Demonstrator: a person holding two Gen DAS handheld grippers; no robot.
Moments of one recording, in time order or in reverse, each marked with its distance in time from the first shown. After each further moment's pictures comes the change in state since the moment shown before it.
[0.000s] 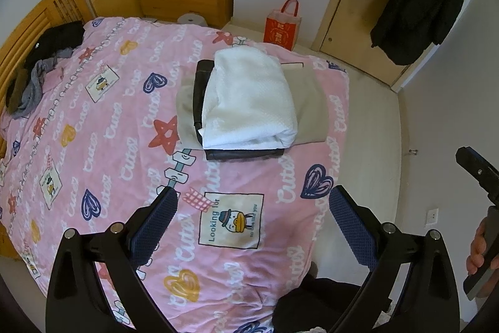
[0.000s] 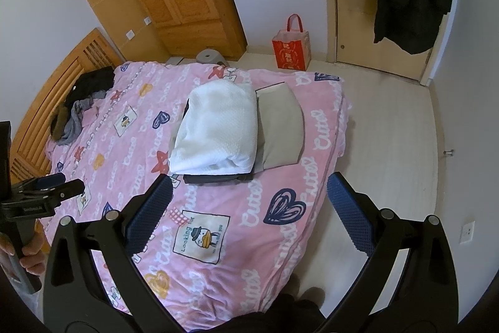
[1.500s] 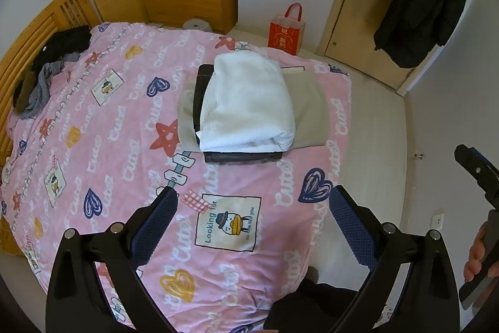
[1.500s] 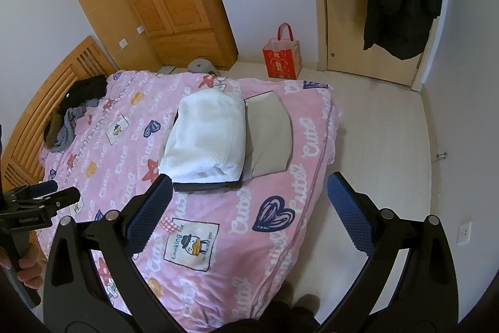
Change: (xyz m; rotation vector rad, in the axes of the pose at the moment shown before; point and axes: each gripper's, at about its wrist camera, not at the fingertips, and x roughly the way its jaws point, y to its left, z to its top) left arm 0.000 -0.033 0.005 -0.031 -0.028 0.048; right arm -0.004 -0.005 -0.005 0.006 -0.051 -0.037
